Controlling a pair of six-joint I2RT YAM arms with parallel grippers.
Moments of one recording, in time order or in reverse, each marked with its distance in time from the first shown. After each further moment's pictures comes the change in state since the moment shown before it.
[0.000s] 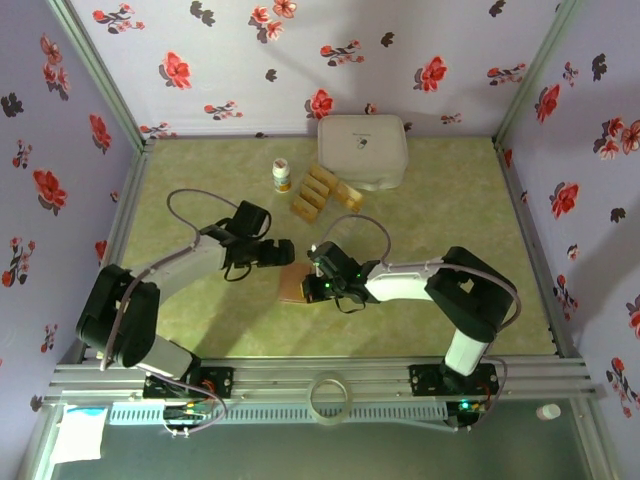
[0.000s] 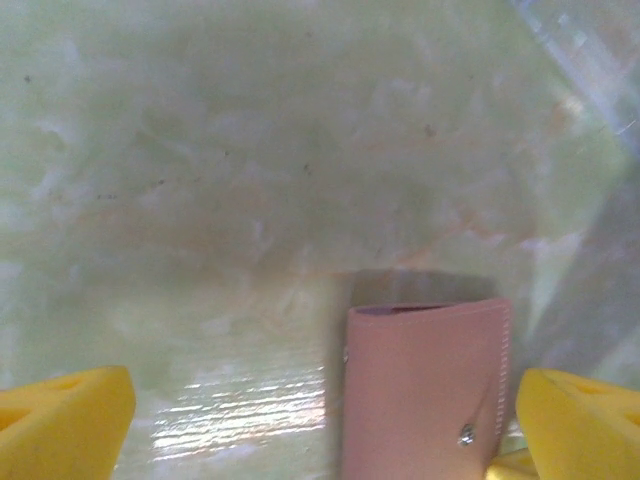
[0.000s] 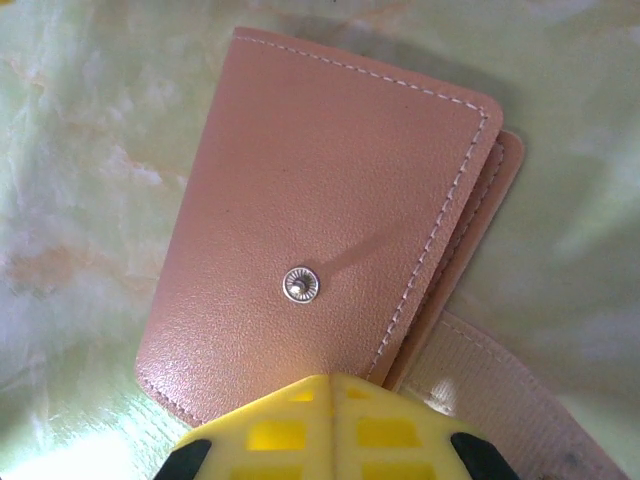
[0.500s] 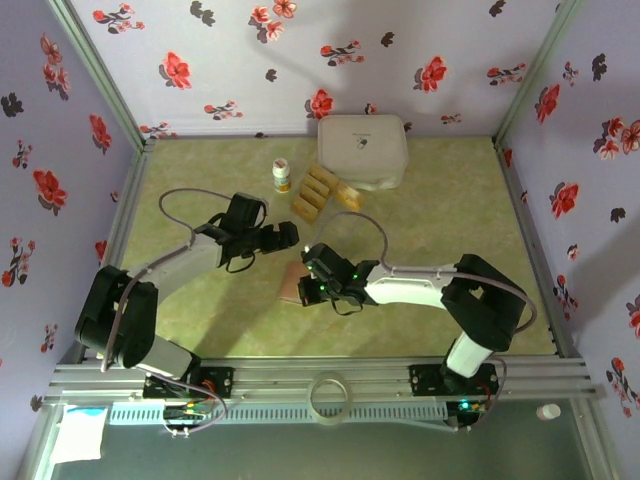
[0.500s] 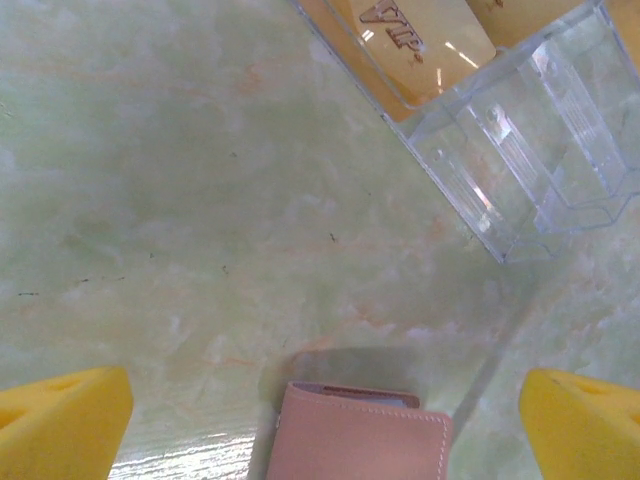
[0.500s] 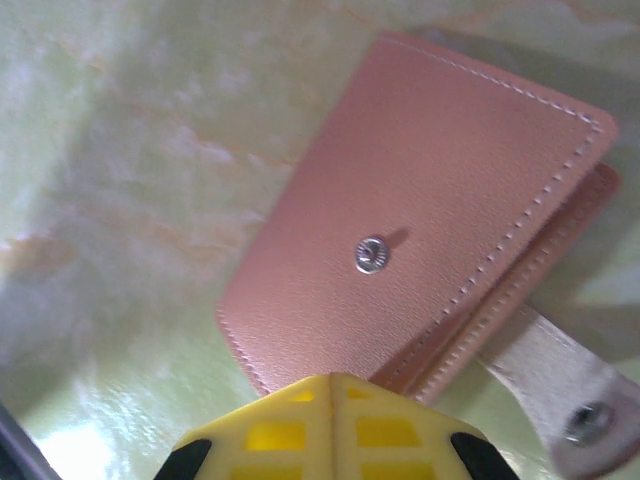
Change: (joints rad) left arm 0.050 -0.014 0.000 0.172 0.099 -0.119; right arm 0.068 -0.075 0.059 -0.161 0.084 0.000
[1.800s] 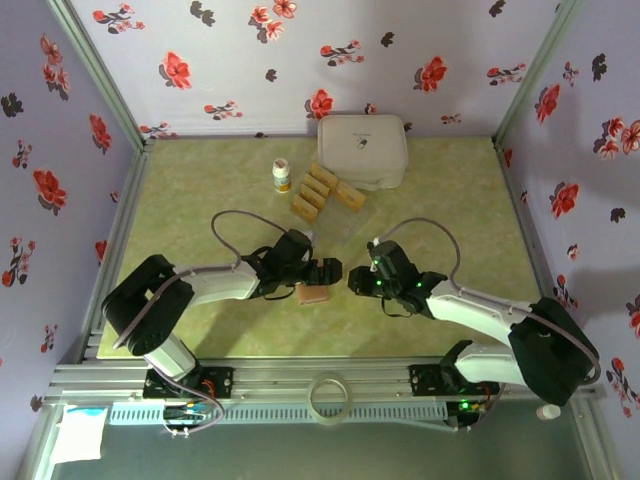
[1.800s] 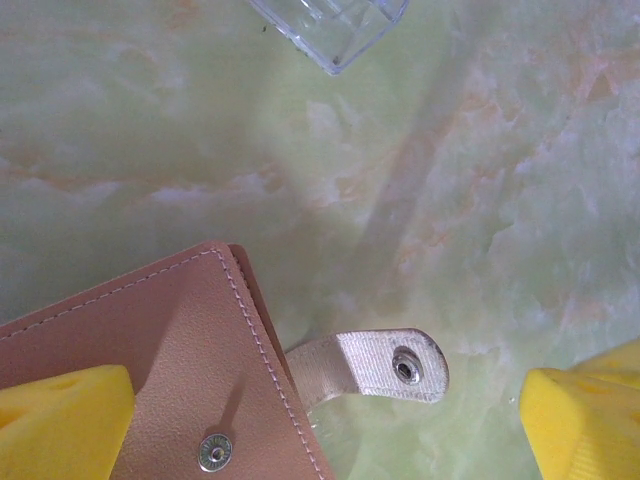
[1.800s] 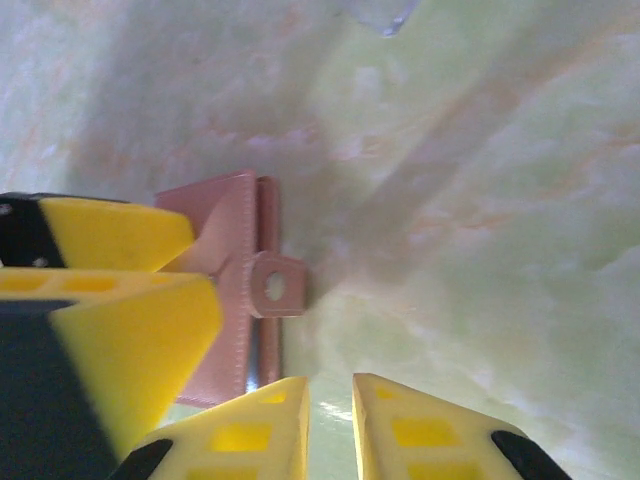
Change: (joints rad) left arm -0.358 0.133 -0.120 0.349 -0.064 -0.144; right arm -0.267 -0.427 -0.366 0.062 -0.038 0.085
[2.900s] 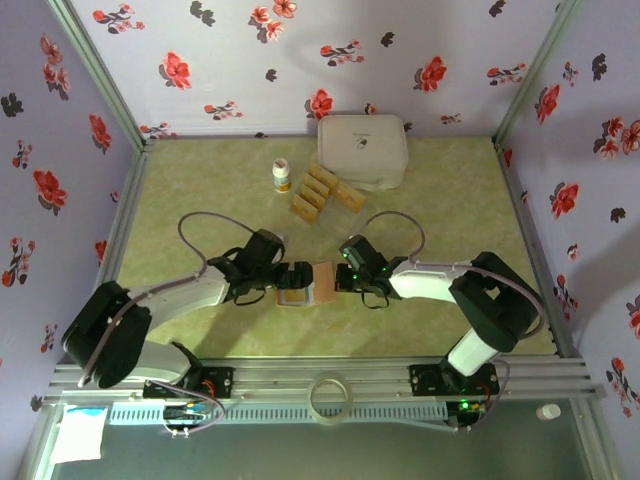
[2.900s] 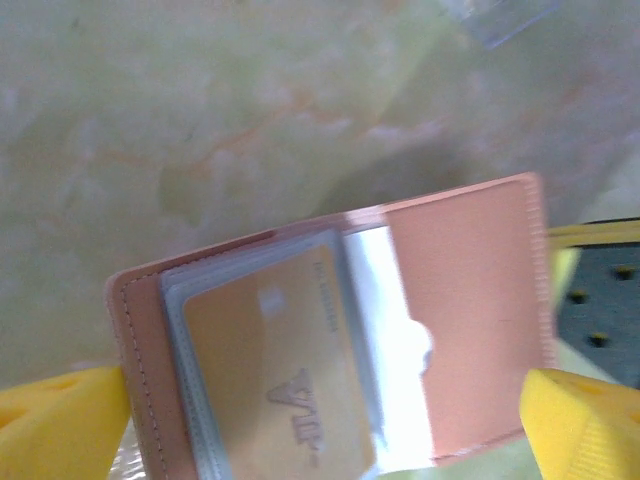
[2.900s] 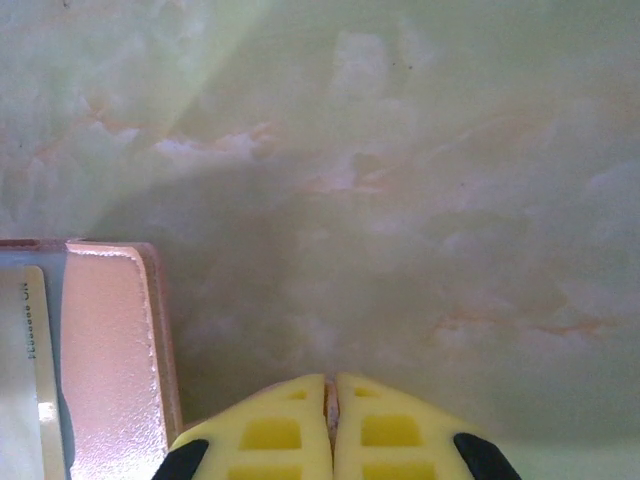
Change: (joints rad) left arm 0.107 -0.258 -0.093 -0.248 -0.005 0.098; right arm 0.045 0.375 0.187 0.003 0.082 -0.021
